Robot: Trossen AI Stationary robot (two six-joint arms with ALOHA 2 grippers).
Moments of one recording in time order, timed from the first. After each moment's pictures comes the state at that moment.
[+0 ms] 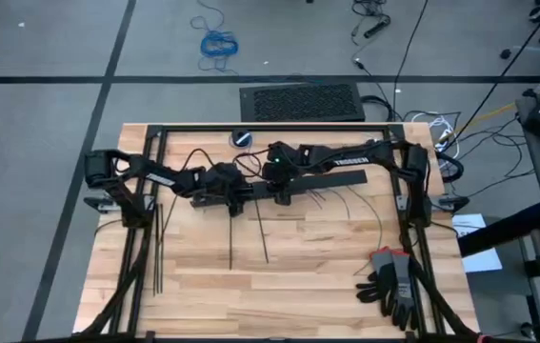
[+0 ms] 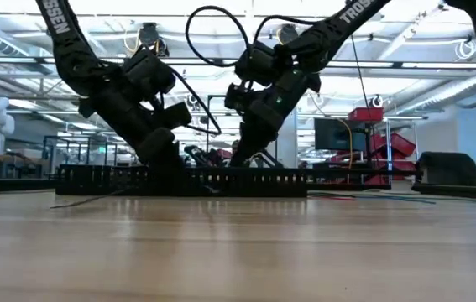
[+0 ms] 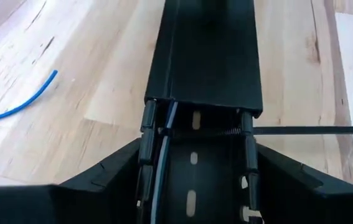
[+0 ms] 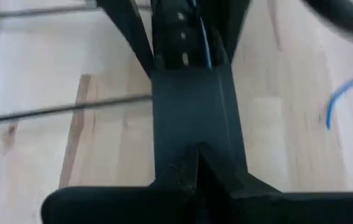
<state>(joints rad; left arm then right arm) 0.28 1.66 0.54 0.39 0.07 0.04 -0.28 2.04 1.31 -0.27 -0.24 -0.24</state>
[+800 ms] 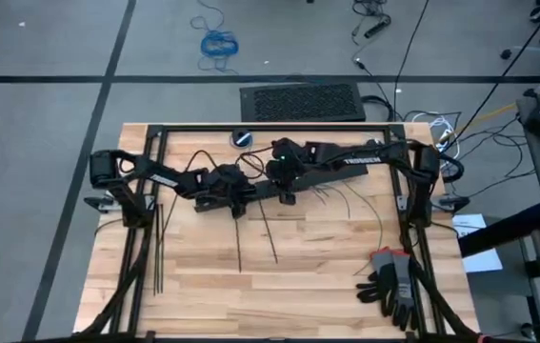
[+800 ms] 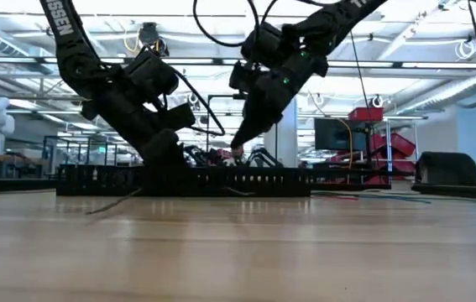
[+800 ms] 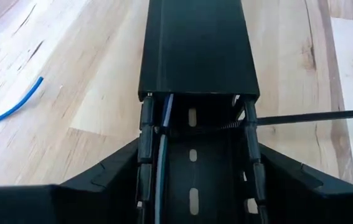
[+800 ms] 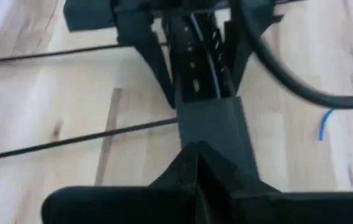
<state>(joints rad) 0.27 1.67 0.55 0.40 0.08 0.04 -0.29 1.89 1.31 -0.31 -0.26 -0.25</state>
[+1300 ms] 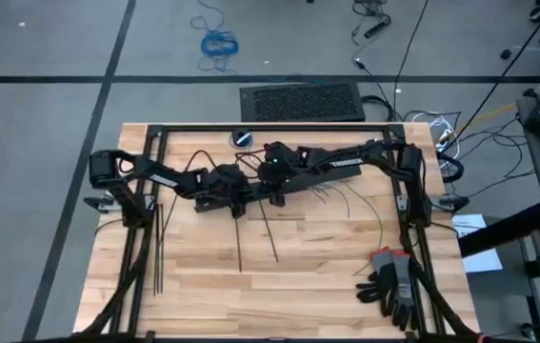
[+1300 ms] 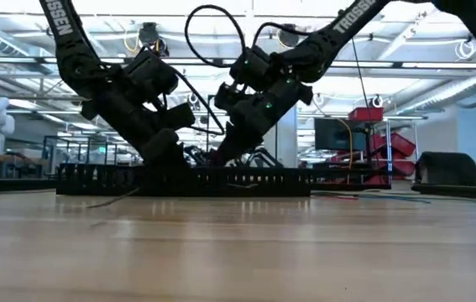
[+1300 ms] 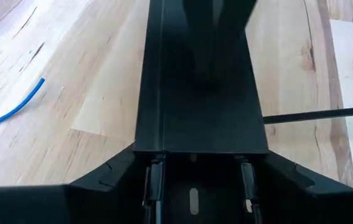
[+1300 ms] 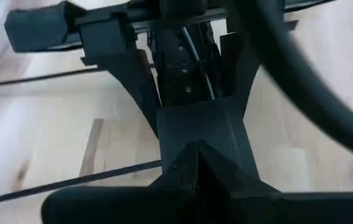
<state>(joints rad) 0.27 1.67 0.55 0.41 0.08 0.04 -0.28 2.05 1.32 -0.11 -0.33 -0.20</state>
